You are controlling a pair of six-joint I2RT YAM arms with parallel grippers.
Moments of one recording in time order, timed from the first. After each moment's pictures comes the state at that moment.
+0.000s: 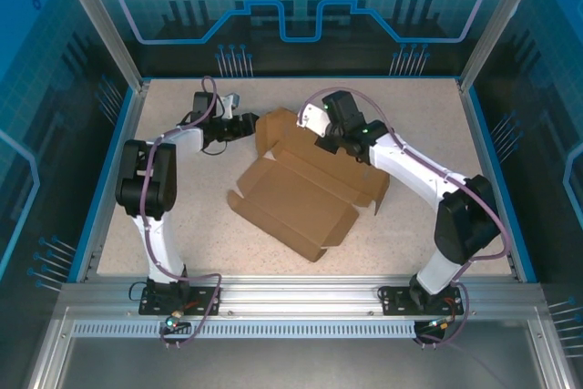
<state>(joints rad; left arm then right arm) -0.05 2.00 1.28 -0.03 0.60 -0.41 0.57 1.66 1.36 -0.43 0.16 -0.66</state>
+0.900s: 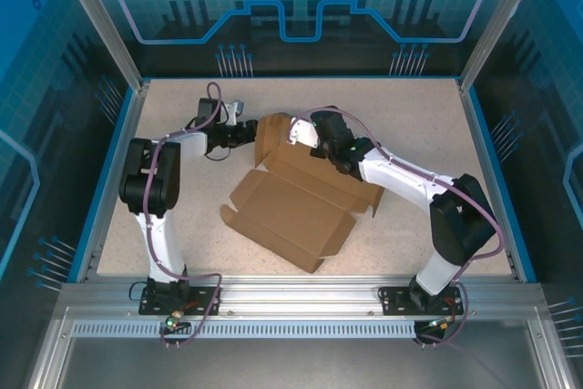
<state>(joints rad) -0.07 2.03 1.24 0.00 0.62 -0.42 0.65 1.66 1.22 -0.20 0.37 -0.86</state>
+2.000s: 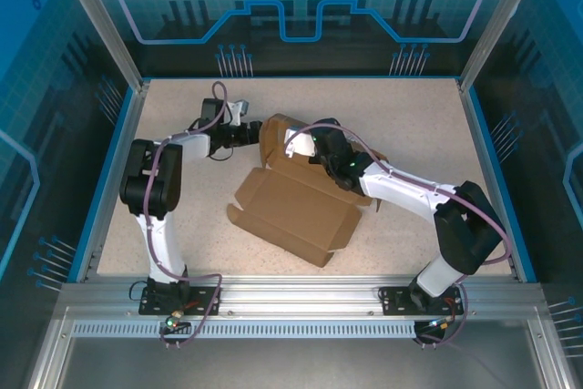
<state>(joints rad) -0.11 2.00 1.20 0.06 0.59 -0.37 0.71 1.60 1.09 0.01 0.45 -1.03</state>
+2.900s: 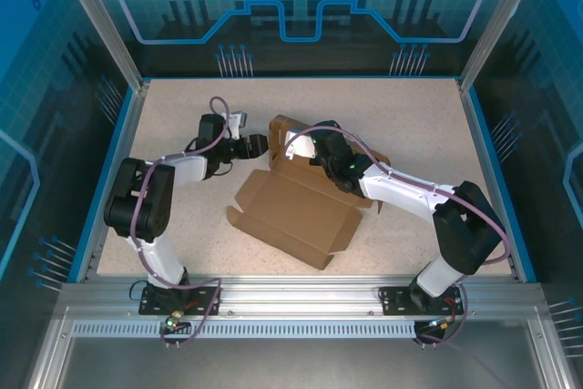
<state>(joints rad) -0.15 1.79 0.92 0.25 0.49 -0.37 0.72 1.60 1.07 0.02 0.47 -1.04</state>
